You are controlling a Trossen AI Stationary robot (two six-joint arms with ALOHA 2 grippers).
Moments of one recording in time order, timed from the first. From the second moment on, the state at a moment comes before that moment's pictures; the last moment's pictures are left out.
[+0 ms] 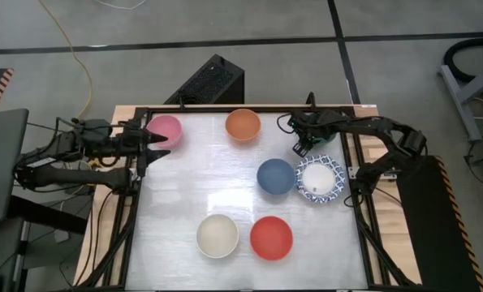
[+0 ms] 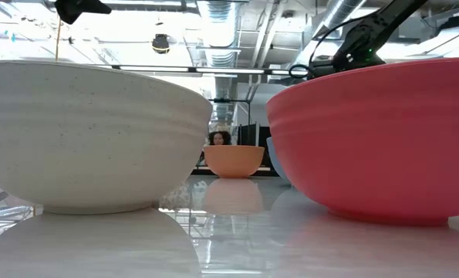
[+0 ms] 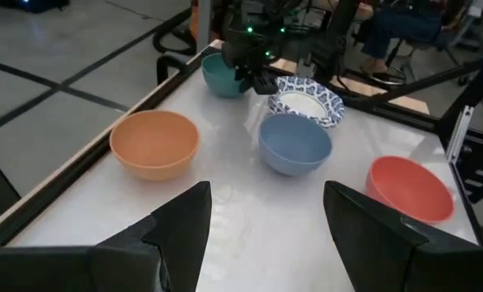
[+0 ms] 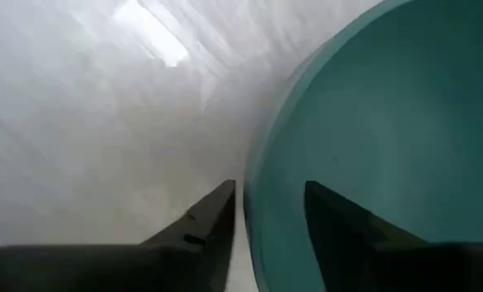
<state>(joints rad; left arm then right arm) 0.13 0.55 0.95 -0.69 -0.12 -0.22 -0.61 1.48 0.90 -0.81 0.29 0.15</state>
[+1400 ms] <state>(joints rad) 0.13 0.55 0.91 -0.71 -0.14 -0.25 0.17 1.42 1.27 -1.49 0.20 0.81</state>
